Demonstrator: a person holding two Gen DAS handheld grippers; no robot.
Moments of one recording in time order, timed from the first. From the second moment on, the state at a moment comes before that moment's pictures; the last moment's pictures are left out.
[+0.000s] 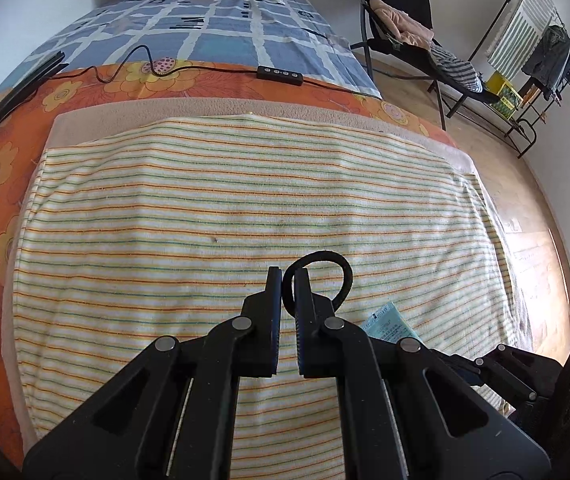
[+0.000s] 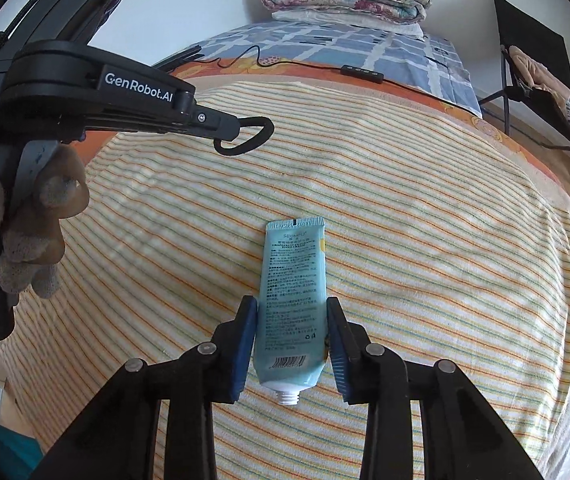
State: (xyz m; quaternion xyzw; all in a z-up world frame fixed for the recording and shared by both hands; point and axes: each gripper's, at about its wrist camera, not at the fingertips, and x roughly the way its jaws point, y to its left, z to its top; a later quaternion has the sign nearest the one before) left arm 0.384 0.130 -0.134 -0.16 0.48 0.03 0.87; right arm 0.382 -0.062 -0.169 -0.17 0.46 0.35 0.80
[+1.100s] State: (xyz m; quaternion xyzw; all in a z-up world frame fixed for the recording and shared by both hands) left arm 0.094 0.048 -0.101 -0.14 0.46 0.03 0.88; right arm 0.188 -0.146 -0.098 -0.13 0.44 0.36 0.81
